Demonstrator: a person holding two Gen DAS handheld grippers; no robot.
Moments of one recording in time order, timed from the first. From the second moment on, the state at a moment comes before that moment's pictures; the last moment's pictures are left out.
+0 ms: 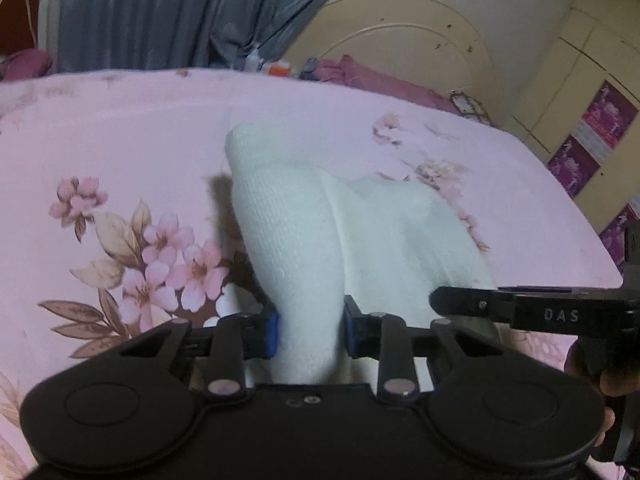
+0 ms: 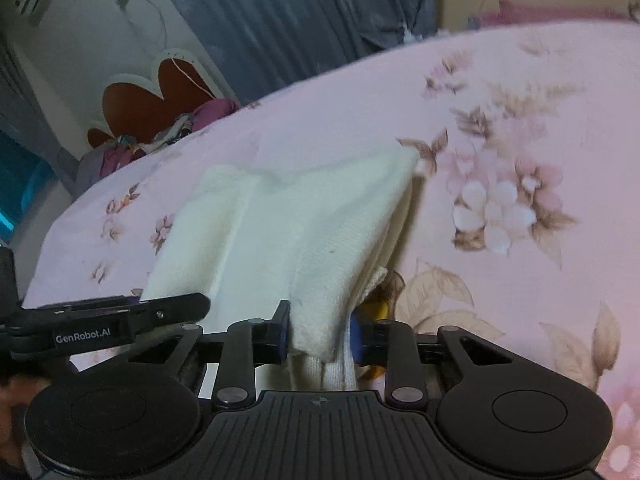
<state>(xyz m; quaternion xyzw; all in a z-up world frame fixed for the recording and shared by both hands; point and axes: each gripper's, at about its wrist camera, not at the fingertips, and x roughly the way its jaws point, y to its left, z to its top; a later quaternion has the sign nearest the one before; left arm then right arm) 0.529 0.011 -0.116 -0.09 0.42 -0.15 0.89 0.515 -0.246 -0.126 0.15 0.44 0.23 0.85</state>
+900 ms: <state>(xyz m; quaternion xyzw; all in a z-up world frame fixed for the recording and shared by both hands) 0.462 0.236 -0.062 -0.06 0.40 -0.08 0.91 0.491 0.022 -0.093 0.08 0.42 0.32 0.85</state>
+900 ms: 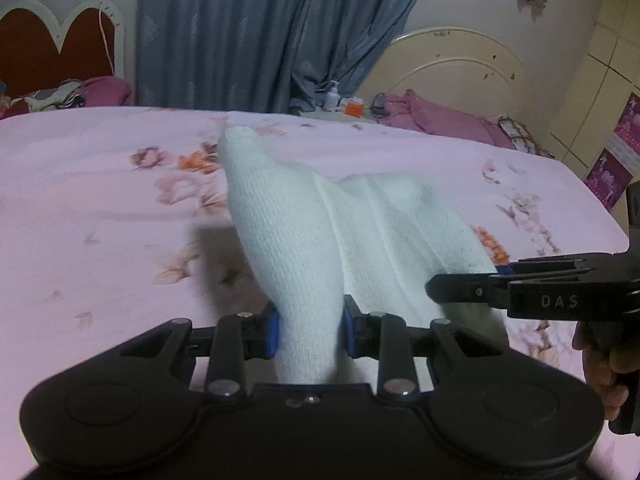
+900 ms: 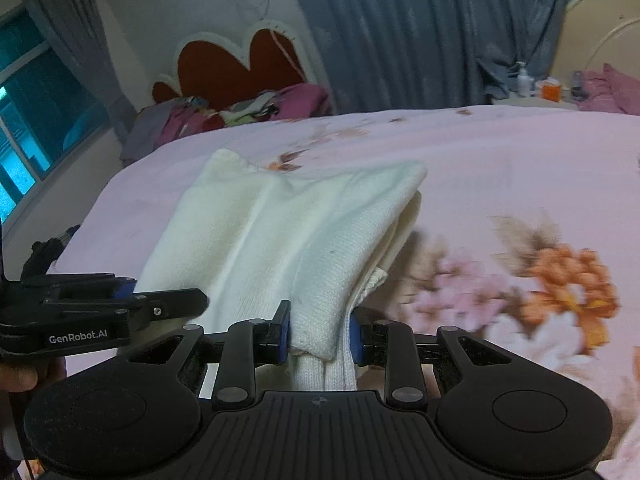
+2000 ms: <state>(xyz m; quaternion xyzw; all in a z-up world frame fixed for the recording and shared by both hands) 0.516 0.292 -0.116 -0.09 0.39 -0.14 0.91 0.549 0.081 -0.139 -0.03 0.41 0.25 0.88</state>
